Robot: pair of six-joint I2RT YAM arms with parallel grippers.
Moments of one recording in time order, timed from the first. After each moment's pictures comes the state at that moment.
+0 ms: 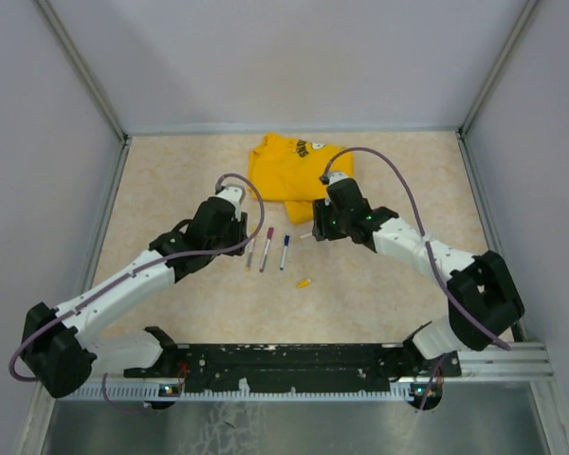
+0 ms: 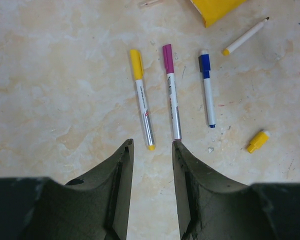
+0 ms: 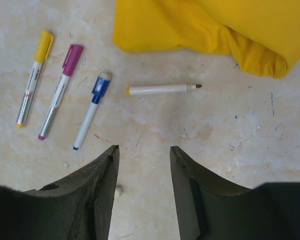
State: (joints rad) left arm -0.70 1.17 0.88 -0.42 -0.25 -0.32; right arm 0.60 1.42 0.97 -0.33 0.02 0.30
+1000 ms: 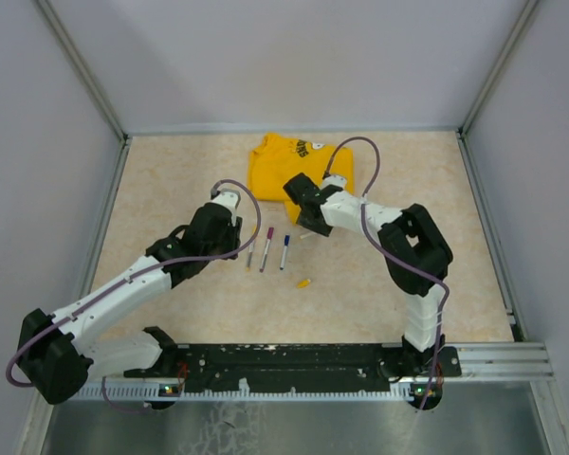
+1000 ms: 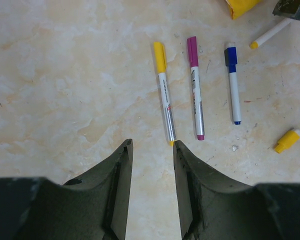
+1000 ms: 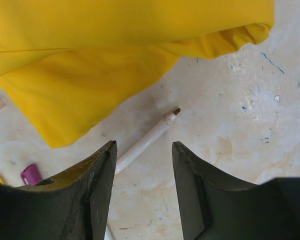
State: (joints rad) left arm -0.70 1.12 0.82 -0.42 -0.32 -0.27; right arm 0.69 1.93 1.39 -0.62 0.48 1.04
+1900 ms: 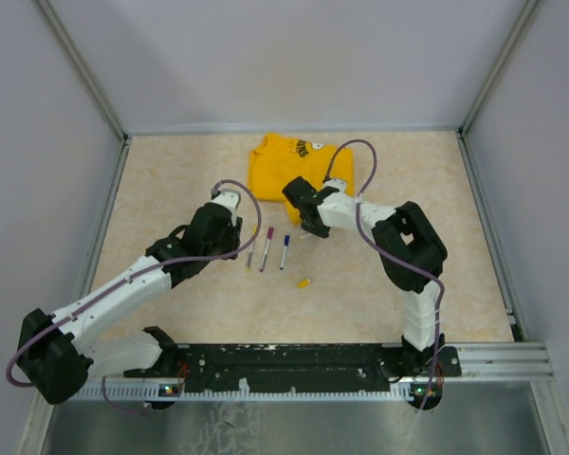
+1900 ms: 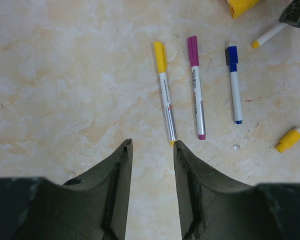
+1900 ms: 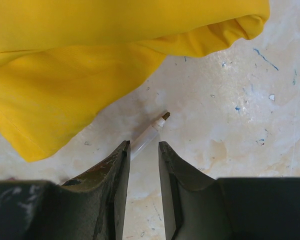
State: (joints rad) left arm -0.70 1.12 0.82 -0.42 -0.32 -0.26; right arm 0.69 1.97 1.39 -0.65 0.50 1.07
